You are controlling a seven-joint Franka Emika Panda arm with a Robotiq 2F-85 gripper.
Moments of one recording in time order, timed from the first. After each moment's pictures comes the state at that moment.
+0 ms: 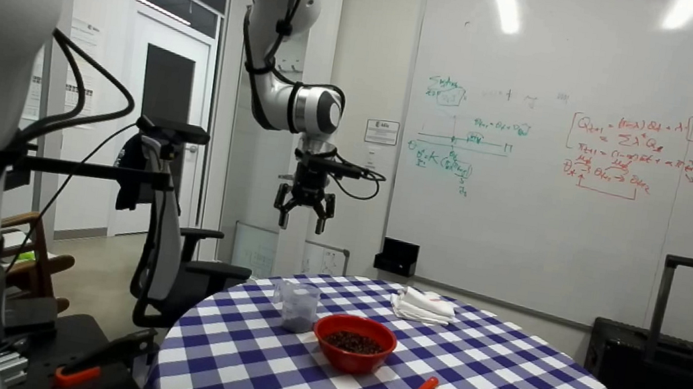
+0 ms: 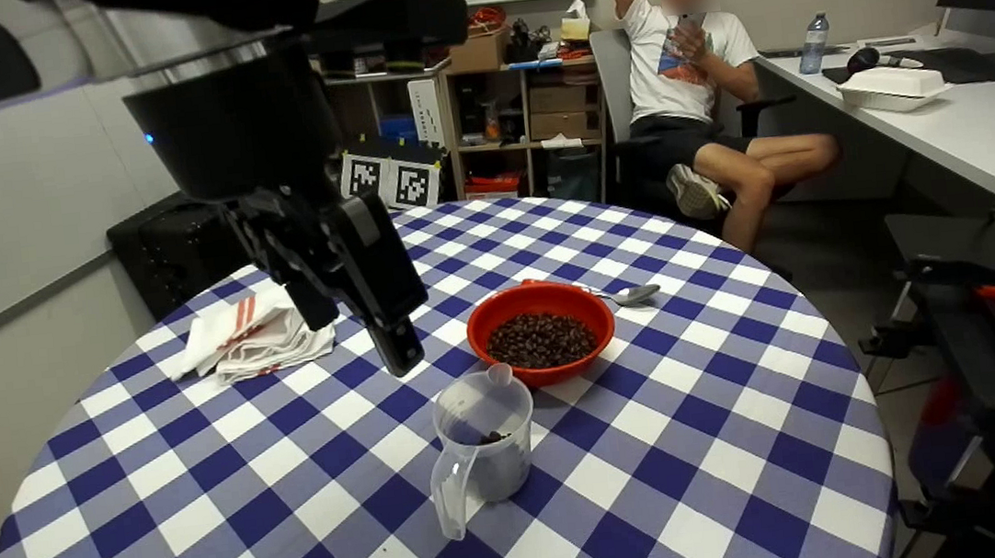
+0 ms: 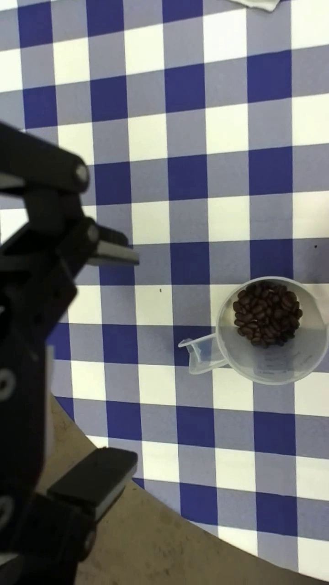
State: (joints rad) arm 0.20 0.58 0.23 -1.70 -0.21 2.13 -0.73
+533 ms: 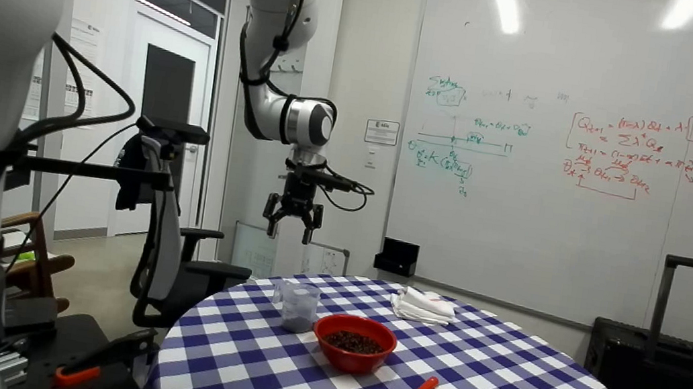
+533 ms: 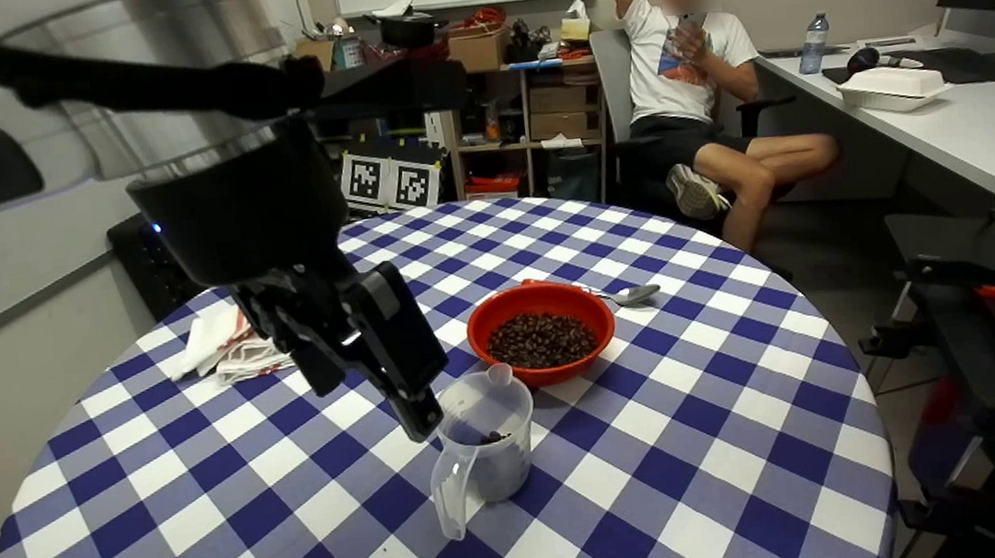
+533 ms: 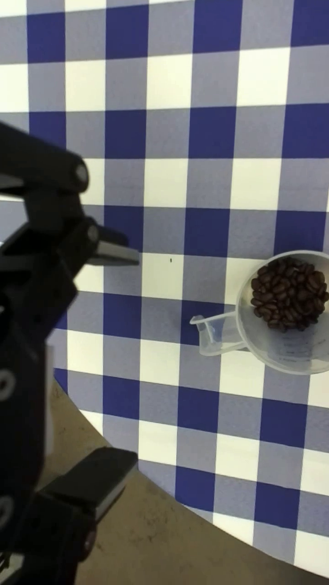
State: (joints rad) arm 0.21 0.63 0.26 -1.69 -0.21 2.13 -0.79
